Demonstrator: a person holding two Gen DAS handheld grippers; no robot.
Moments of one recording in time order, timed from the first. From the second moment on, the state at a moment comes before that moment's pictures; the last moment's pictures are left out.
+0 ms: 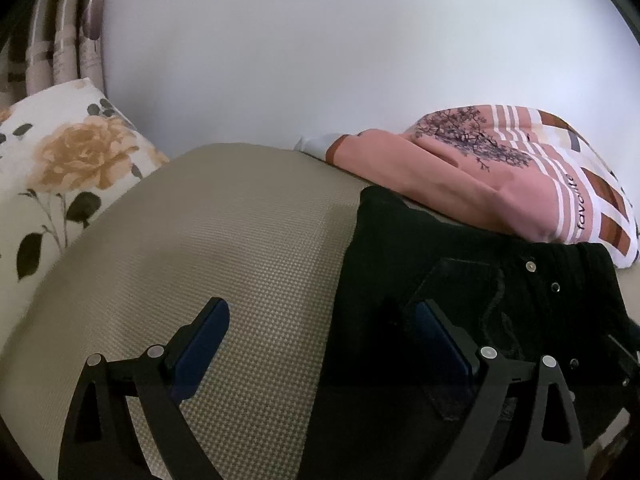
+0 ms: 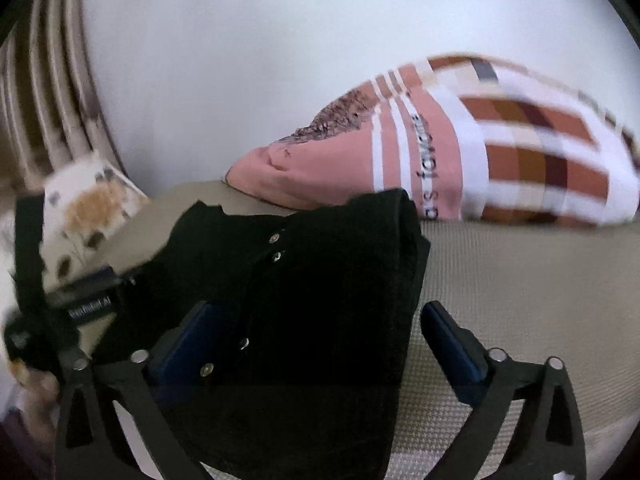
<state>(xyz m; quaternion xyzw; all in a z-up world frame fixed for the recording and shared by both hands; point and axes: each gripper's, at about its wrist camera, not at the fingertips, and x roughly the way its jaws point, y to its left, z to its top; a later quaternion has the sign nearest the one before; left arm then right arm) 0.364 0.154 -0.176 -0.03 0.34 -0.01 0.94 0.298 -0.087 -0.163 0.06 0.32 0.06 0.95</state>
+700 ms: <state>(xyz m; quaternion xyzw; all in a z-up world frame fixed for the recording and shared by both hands) 0.342 0.131 -0.161 0.05 0.27 0.02 0.96 0.282 -0.071 -0.160 0.01 0.30 0.01 0.95</state>
